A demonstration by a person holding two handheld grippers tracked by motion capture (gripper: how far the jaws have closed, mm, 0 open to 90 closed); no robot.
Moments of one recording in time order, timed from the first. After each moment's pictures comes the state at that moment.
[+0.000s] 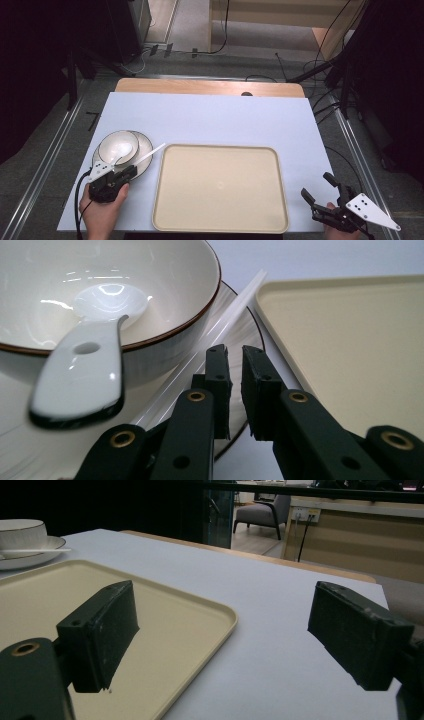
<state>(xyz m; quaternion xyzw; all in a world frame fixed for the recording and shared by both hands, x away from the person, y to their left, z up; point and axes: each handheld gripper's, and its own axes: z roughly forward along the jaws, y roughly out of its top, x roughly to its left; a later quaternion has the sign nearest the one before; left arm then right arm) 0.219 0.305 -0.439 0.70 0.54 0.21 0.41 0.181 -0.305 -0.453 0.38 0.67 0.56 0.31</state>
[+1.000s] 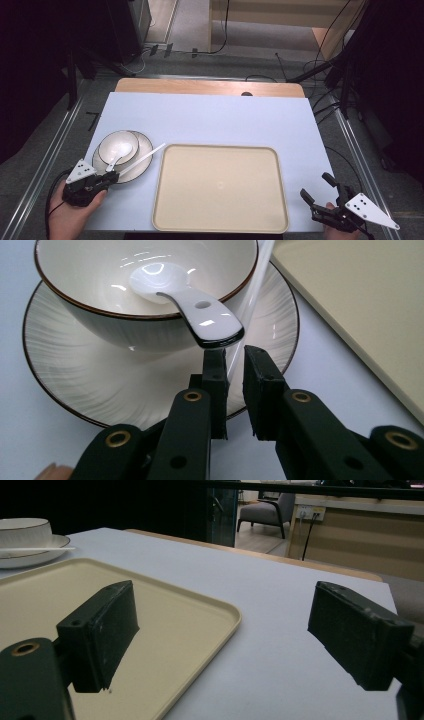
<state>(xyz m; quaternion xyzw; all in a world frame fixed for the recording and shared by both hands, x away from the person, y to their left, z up) 0.214 0.349 -0.421 0.77 0.49 0.20 0.35 0.182 -0.305 -0.455 0.38 0.67 0.56 0.30</state>
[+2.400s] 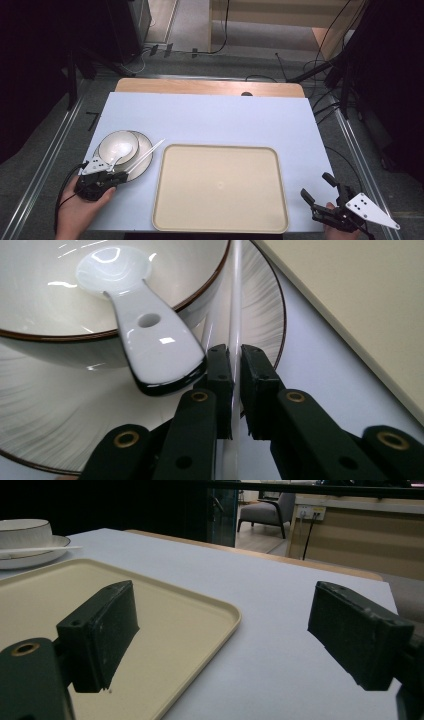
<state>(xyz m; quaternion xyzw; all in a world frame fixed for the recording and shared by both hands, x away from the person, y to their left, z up) 0.233 0.332 -0.428 0.81 0.47 0.15 0.32 0.182 -0.306 -0.455 0.38 0.67 0.57 0.30</state>
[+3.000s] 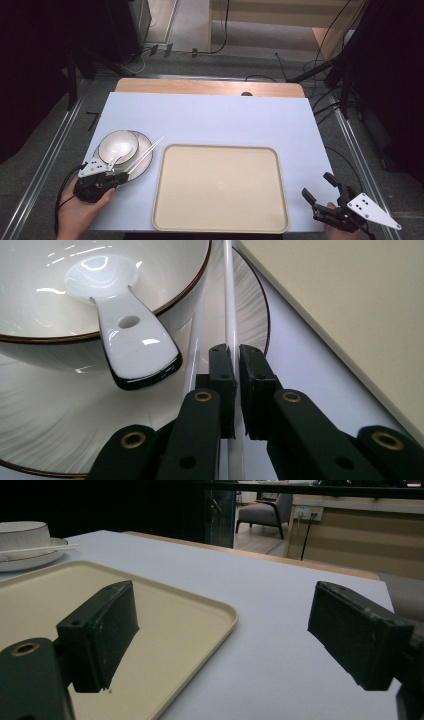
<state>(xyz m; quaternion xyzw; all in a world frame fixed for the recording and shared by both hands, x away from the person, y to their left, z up) 0.228 0.333 -0.426 0.80 0.47 0.15 0.34 0.182 -0.309 -0.457 0.39 0.66 0.57 0.30</state>
